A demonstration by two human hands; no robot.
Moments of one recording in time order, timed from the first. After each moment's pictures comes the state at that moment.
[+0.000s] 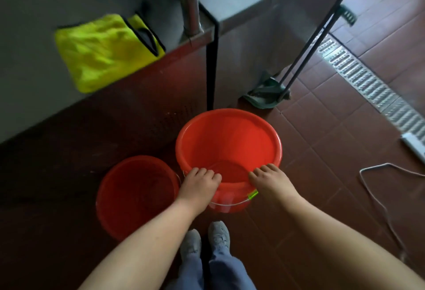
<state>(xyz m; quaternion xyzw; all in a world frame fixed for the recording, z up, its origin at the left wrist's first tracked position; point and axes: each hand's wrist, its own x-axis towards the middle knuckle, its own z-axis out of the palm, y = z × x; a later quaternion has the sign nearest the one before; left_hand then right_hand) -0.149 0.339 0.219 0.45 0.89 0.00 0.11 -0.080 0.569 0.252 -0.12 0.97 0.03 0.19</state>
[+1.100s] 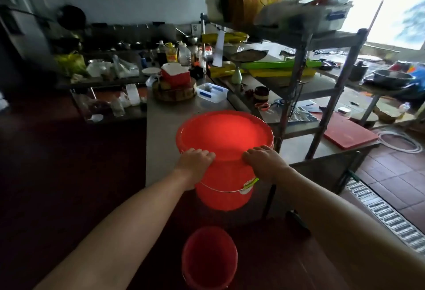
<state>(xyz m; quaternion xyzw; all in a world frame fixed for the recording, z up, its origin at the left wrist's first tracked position) -0.102 0.048 0.785 0.26 0.96 -0.09 -0.11 -0.100 0.305 0.795 -0.28 0.95 0.10 -0.10</state>
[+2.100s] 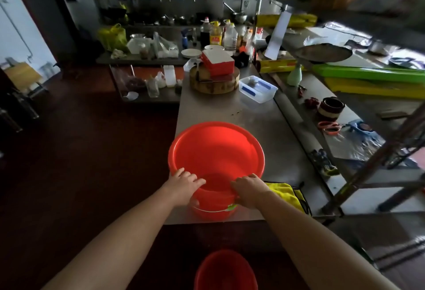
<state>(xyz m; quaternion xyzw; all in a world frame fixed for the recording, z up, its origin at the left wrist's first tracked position) -0.271 -0.106 0.719 0.15 0.97 -0.07 0.17 -0.329 0.134 0.709 -0.37 0.92 0.11 0.11</state>
